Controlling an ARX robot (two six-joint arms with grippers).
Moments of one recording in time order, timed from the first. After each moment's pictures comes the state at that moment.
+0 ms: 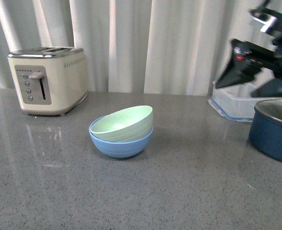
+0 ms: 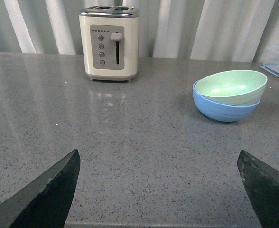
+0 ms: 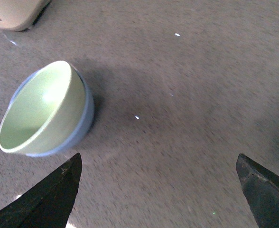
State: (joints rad) left arm 0.00 0.00 0.02 0.00 0.00 0.00; right arm 0.04 1.70 1.36 -0.36 -0.38 0.02
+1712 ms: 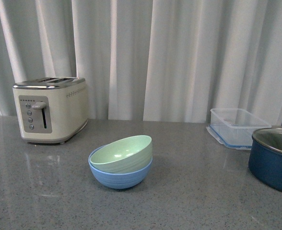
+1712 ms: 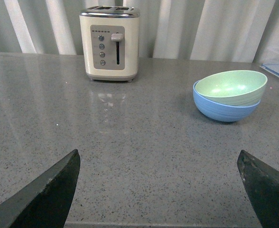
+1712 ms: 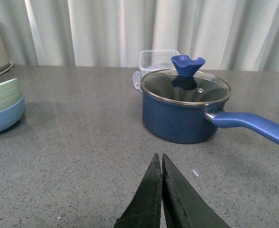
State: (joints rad) left arm 0.00 0.00 0.02 0.00 0.00 0.00; right arm 0.00 0.45 0.01 0.45 0.00 -0.01
